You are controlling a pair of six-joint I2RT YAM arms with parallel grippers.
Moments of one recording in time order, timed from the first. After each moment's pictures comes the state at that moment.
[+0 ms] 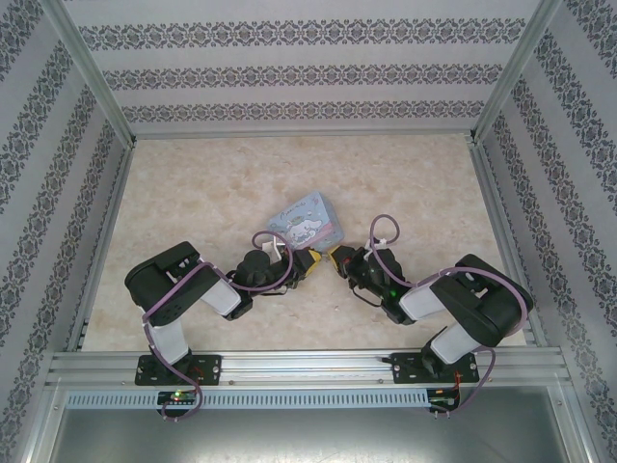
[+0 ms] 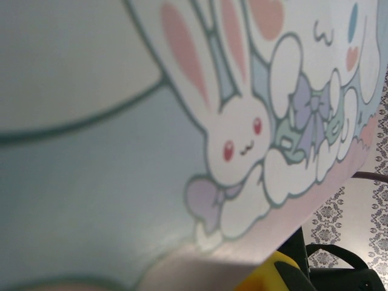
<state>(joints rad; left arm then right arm) -0.76 1.80 0.41 1.21 0.24 -1.52 0.65 1.55 0.23 1.02 -0.11 1.59</state>
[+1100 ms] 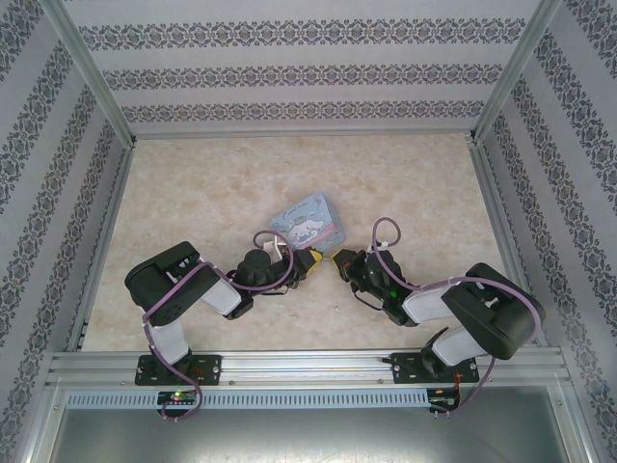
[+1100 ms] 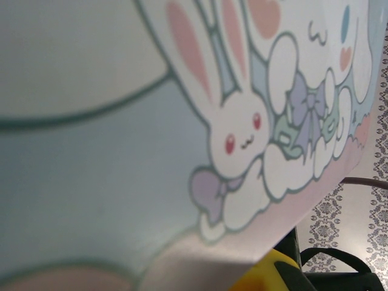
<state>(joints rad) -0.76 1.80 0.42 1.20 0.25 -1.52 0.67 1.47 0.22 0.87 -0.06 1.57</state>
